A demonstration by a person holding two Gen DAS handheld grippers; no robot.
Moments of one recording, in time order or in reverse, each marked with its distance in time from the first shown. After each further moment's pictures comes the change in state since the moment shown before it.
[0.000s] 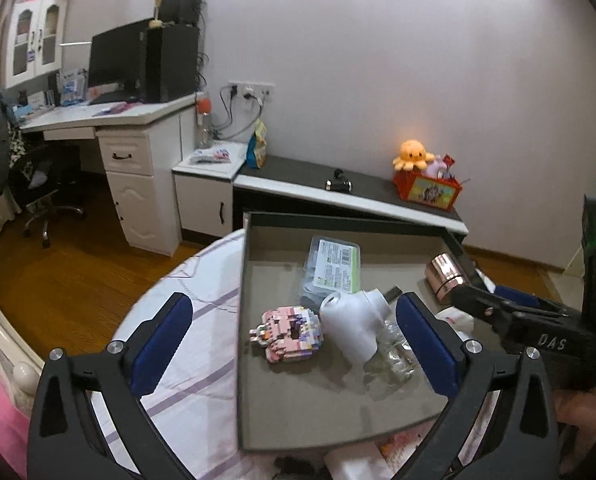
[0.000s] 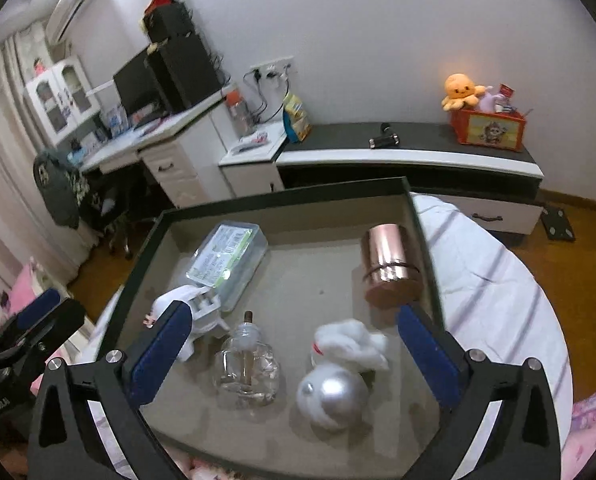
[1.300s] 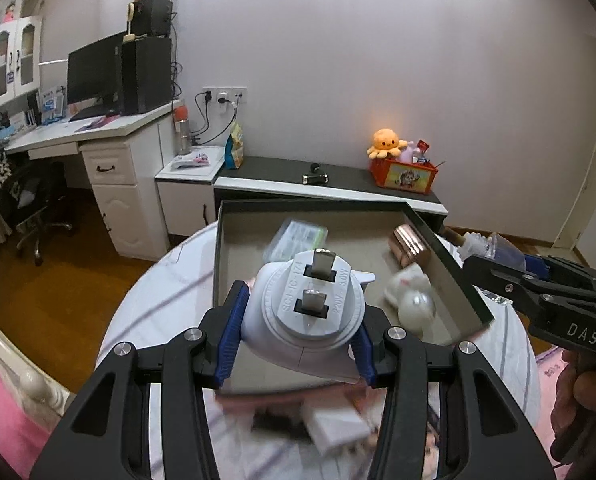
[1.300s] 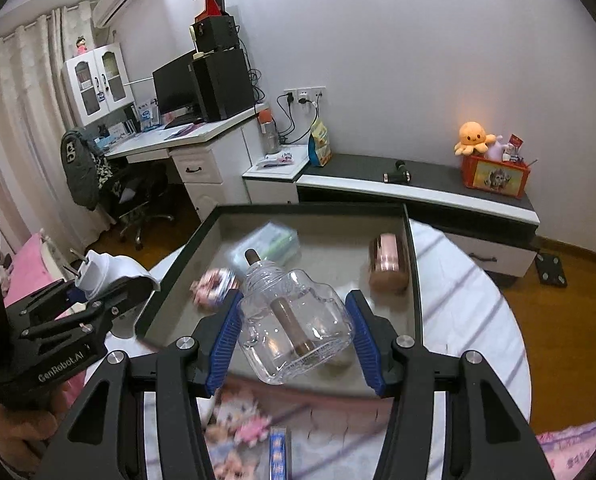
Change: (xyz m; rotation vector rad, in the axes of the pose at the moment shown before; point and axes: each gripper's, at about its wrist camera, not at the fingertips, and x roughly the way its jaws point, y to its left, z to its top) left arm -0.026 -0.019 -0.017 0.094 0.013 -0.057; right arm -0.064 0.034 -0.023 -0.167 -0.078 0.013
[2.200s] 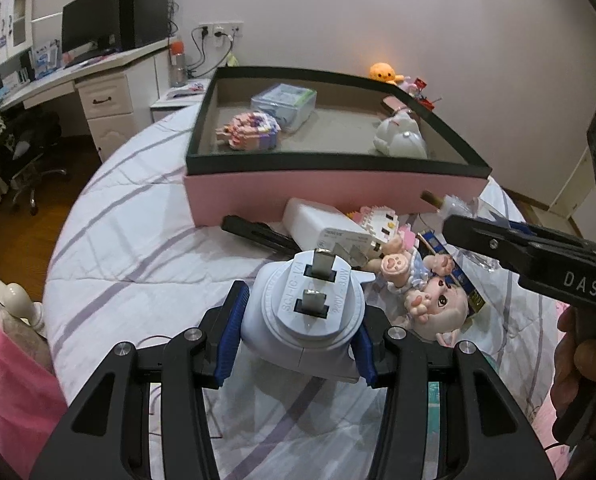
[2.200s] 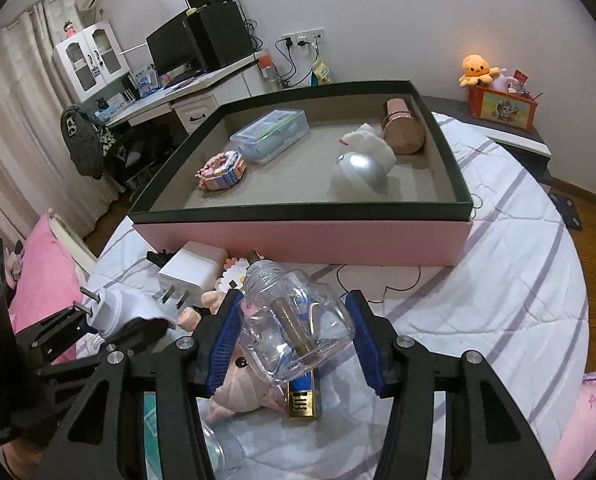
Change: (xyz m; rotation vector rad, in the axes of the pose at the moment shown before) left arm -0.016 -0.013 -0.126 -0.016 0.197 -0.012; right arm 0.003 0.005 -0.106 0.074 0.163 0.052
